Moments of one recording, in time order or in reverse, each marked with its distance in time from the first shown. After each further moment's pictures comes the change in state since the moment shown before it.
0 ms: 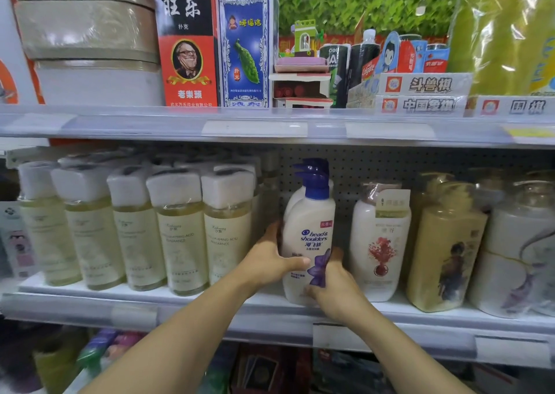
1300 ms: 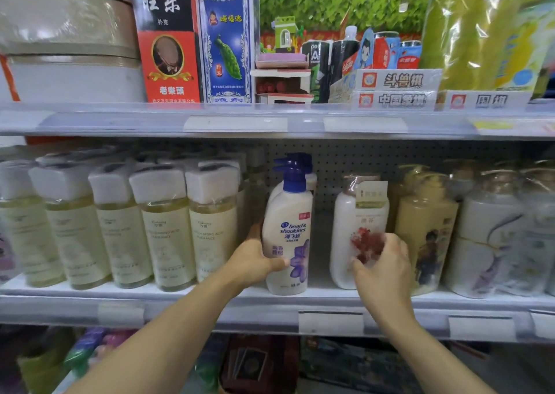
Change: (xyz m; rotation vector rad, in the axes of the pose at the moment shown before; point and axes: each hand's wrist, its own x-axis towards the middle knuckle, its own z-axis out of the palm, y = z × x) left_hand -0.011 0.004 0.006 0.024 -0.005 -0.125; right_hand -0.045 0.009 -0.053 -0.016 0.665 0.025
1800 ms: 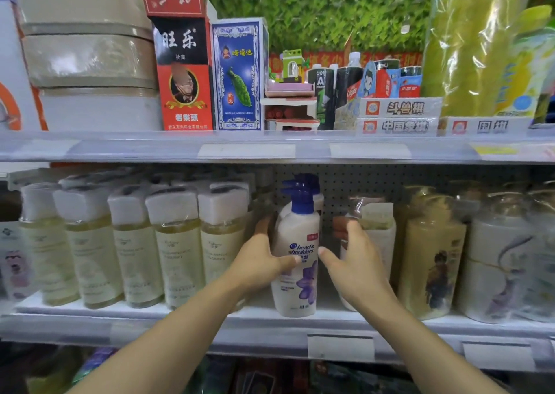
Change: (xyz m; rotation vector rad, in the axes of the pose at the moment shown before) left_hand 0.002 0.025 -0.019 0.076 0.099 0.144; right_hand 0.006 -0.065 0.003 0.040 -0.281 -0.173
